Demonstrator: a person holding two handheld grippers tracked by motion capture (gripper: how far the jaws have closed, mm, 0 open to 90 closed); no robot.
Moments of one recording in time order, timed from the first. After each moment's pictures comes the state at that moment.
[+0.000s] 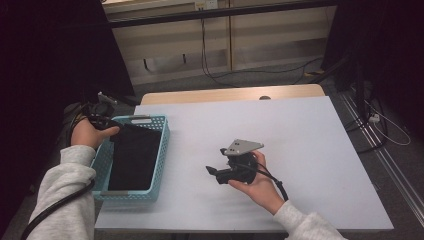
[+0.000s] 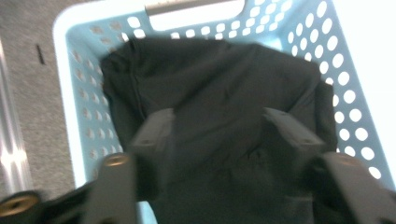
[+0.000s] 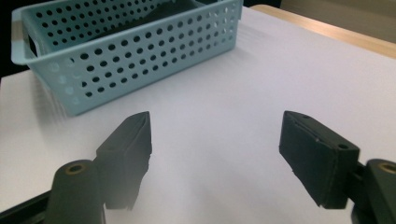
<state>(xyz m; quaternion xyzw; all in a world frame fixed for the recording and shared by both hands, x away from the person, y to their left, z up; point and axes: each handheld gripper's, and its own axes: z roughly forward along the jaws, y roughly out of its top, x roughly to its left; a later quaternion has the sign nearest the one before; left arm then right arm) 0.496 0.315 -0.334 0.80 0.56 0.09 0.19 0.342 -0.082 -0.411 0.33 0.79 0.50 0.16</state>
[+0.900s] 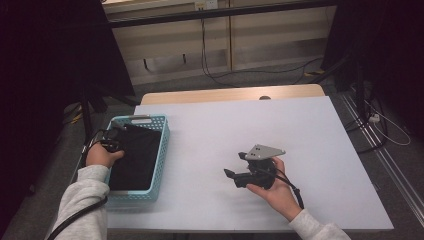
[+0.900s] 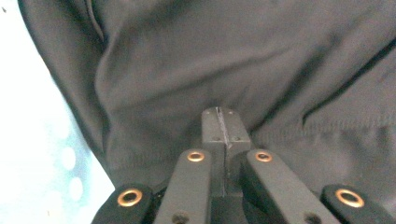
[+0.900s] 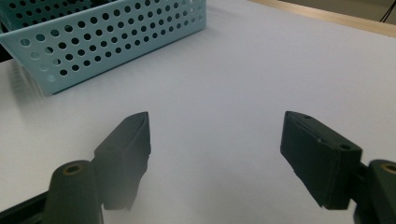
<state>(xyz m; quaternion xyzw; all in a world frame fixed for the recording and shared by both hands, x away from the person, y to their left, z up) 0.485 0.325 -0.415 0.81 0.57 0.04 0.13 0.330 -0.124 -0.430 0.36 0.77 0.50 0.17</state>
